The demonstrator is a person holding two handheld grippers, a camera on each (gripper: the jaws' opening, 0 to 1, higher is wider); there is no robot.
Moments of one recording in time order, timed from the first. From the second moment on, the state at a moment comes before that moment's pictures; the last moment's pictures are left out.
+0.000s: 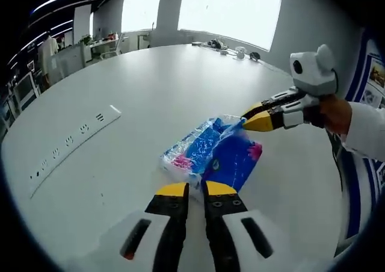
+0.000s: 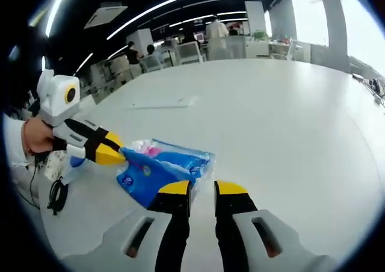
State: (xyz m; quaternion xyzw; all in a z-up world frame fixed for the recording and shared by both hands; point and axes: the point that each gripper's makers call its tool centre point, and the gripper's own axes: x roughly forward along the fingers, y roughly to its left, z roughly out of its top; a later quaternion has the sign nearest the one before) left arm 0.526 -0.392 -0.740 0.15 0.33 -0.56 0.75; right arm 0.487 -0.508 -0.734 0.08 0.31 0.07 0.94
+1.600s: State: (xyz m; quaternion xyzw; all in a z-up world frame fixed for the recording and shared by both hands) left arm 0.534 -0.363 -0.701 0.12 0.32 -0.54 0.77; right arm 0.484 -0.502 -0.696 0.10 0.29 0.05 0.95
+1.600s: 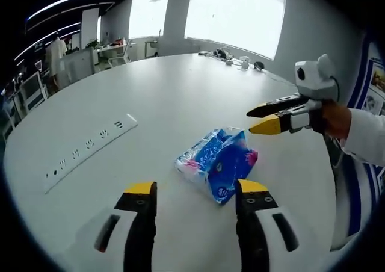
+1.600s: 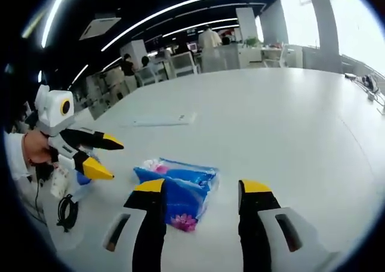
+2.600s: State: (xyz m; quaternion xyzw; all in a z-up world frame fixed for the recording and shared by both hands) left arm 0.539 -0.270 -0.626 0.12 0.27 -0.54 0.79; right arm 0.476 -0.458 -0.648 0.10 0.26 0.06 0.96
